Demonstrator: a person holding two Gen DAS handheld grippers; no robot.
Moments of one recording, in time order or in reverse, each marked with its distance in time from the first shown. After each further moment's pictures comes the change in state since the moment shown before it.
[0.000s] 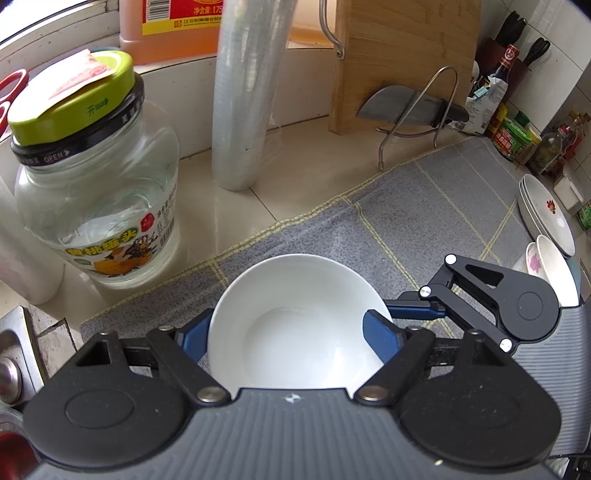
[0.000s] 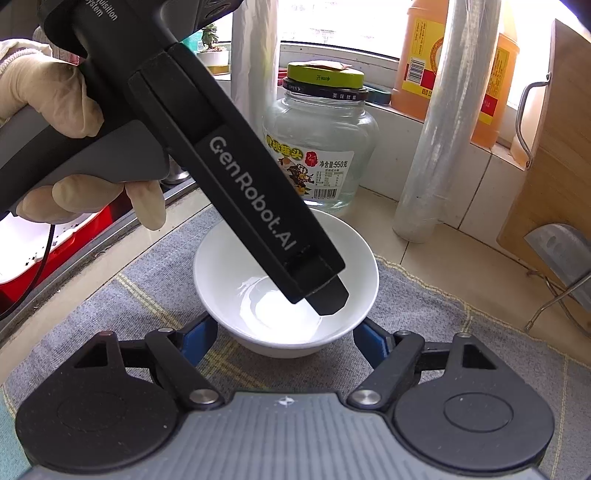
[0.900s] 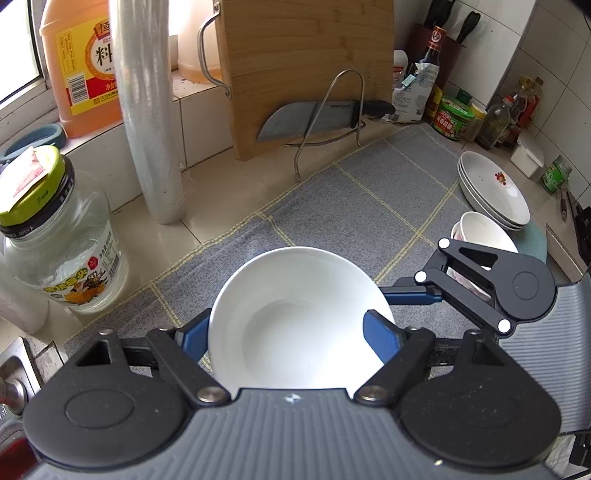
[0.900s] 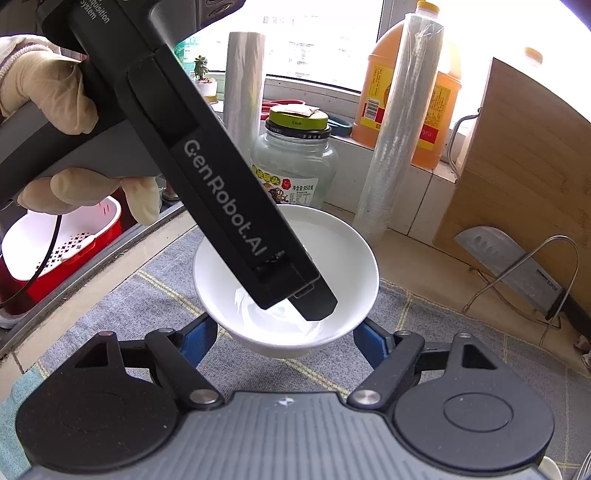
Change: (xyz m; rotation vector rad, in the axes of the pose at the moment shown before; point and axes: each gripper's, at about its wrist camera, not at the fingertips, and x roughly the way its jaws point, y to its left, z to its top) left arm -0.045 -0.074 -0.006 0.157 -0.028 -0.030; right arm -0.085 0.007 -0.020 0.016 -0.056 -0.089
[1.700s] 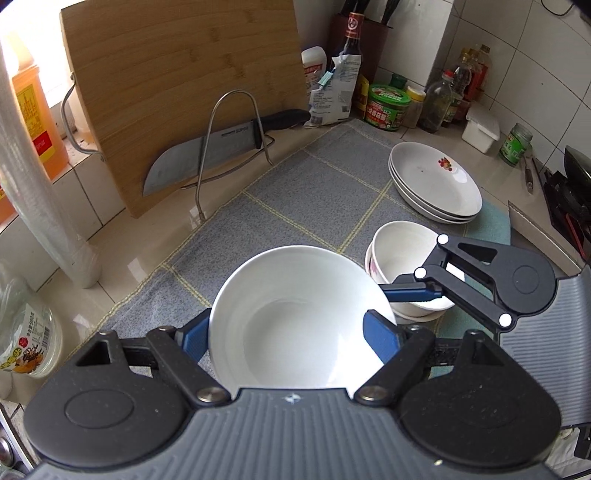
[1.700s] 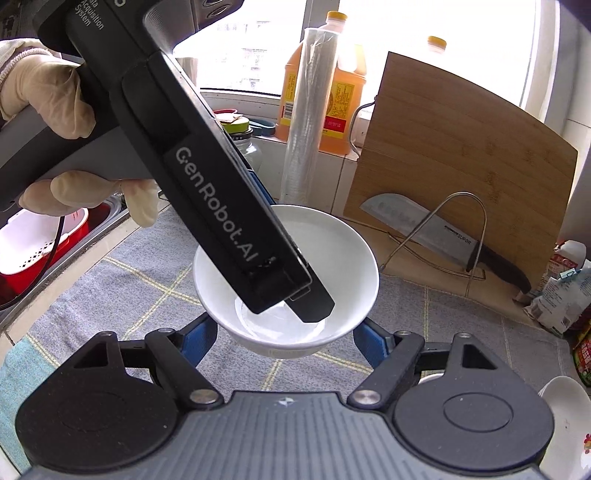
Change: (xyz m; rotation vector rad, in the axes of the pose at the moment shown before) left arm 0.015 -0.095 0.034 0.161 -0.014 -0.055; right arm -0.070 -0.047 -0.044 0.091 -0.024 -0.130
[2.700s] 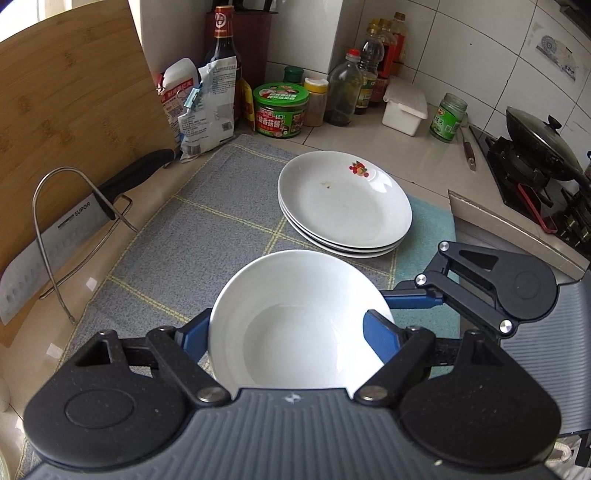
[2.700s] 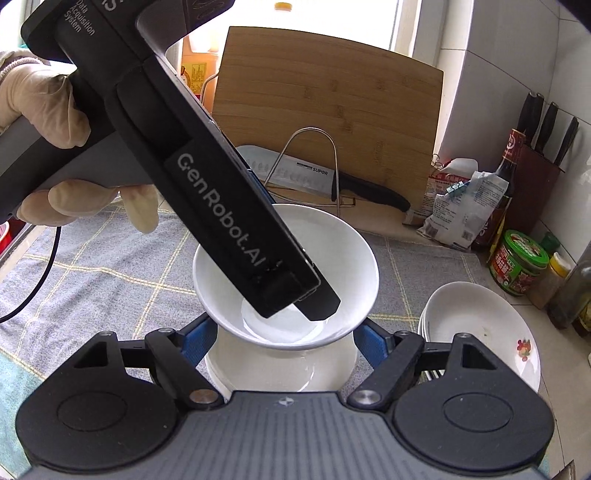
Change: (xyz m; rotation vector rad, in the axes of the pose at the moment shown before) left arm 0.071 -0.098 0.071 0.205 0.017 -0.167; right arm -0.053 -0.086 -0.058 0.198 0.063 -0.216
